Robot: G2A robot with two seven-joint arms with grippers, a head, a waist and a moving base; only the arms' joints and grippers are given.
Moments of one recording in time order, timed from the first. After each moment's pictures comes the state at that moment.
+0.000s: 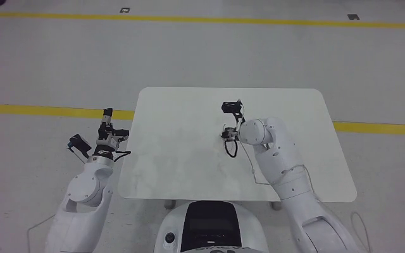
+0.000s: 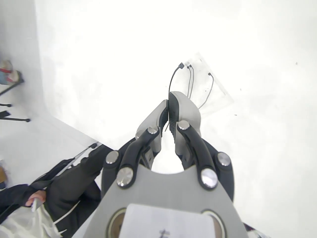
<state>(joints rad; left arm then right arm) 1.73 -1.15 -1.60 -1.80 -0.42 0.00 0.00 -1.08 -1.51 1.24 -1.31 -1.01 0.09 1.15</state>
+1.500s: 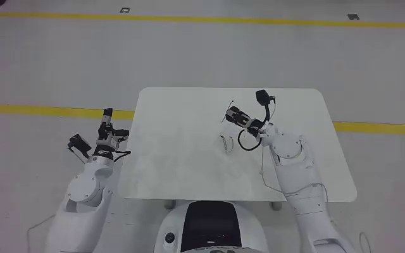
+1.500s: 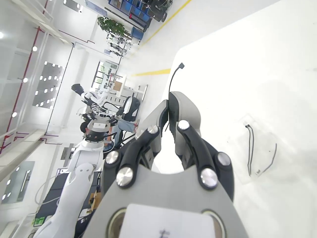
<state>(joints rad) 1.73 -1.15 -1.60 -1.80 -0.42 0.00 0.00 -1.25 -1.47 1.43 -1.40 -0.45 -0.17 0.71</state>
